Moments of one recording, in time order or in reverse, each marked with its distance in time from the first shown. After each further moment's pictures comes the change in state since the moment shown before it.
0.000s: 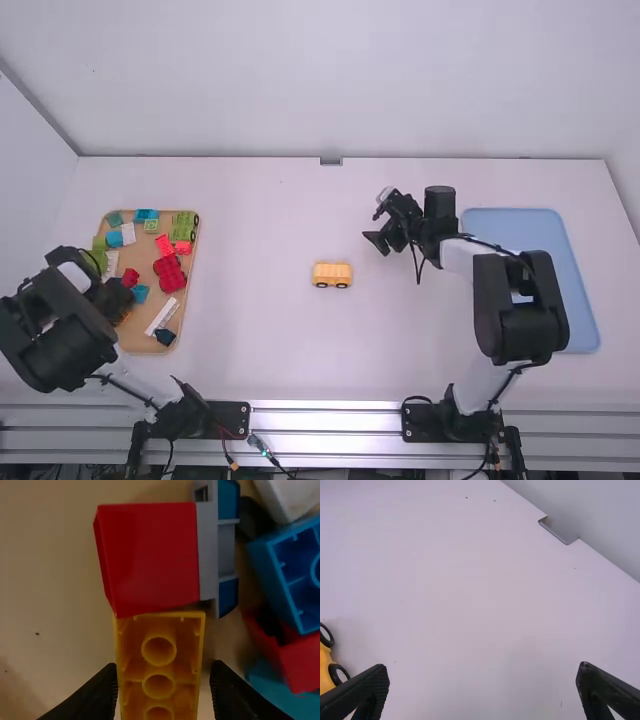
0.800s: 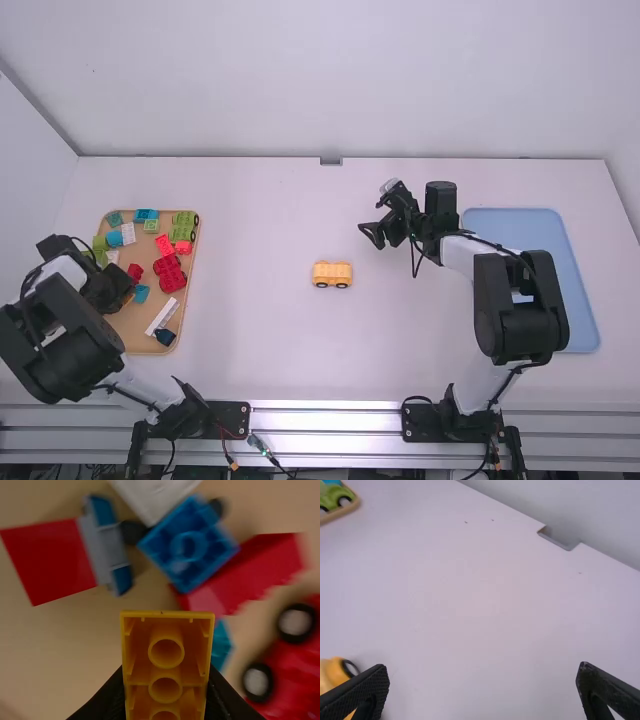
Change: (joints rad) left arm -0.025 -0.074 0.056 -0.075 0.179 0.068; right arm 0.000 0.000 0.029 0.011 -0.076 0.210
